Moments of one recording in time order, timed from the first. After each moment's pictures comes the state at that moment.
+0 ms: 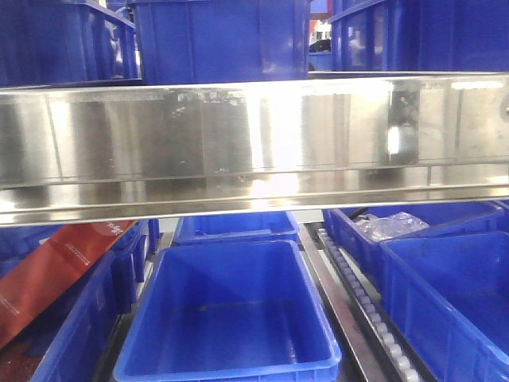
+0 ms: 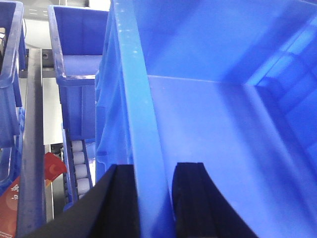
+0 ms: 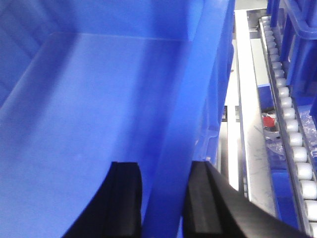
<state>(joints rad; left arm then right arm) -0.17 1.65 -2.13 -0.16 0.92 -0.09 0.26 1.68 -2.22 0.08 1.12 0.15</state>
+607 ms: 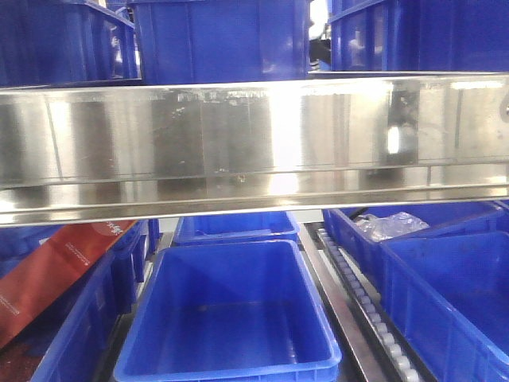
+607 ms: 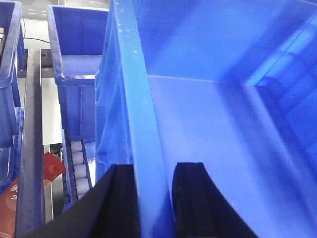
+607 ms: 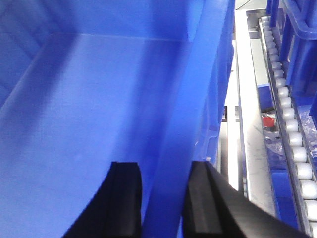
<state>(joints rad) -0.17 1.65 -2.13 -0.16 0.92 -0.09 0.26 1.68 -2.22 0.08 1.12 0.15</state>
